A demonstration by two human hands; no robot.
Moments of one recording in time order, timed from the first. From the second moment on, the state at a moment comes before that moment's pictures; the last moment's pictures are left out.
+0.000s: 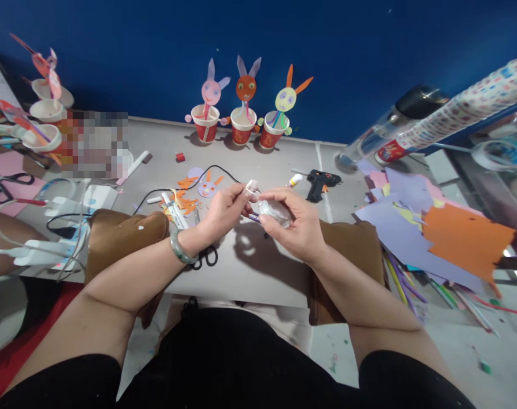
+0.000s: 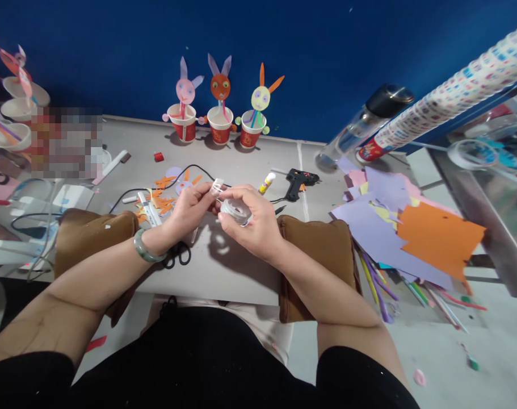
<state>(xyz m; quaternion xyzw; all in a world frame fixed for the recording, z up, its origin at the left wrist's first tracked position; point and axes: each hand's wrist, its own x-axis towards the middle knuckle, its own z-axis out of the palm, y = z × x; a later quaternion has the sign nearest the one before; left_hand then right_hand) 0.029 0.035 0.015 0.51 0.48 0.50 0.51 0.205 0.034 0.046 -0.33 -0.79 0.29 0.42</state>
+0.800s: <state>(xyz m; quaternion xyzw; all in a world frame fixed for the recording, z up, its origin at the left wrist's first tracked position) 0.026 0.034 0.016 0.41 0.37 0.48 0.69 0.217 0.050 0.042 -0.33 -0.84 0.15 0.41</state>
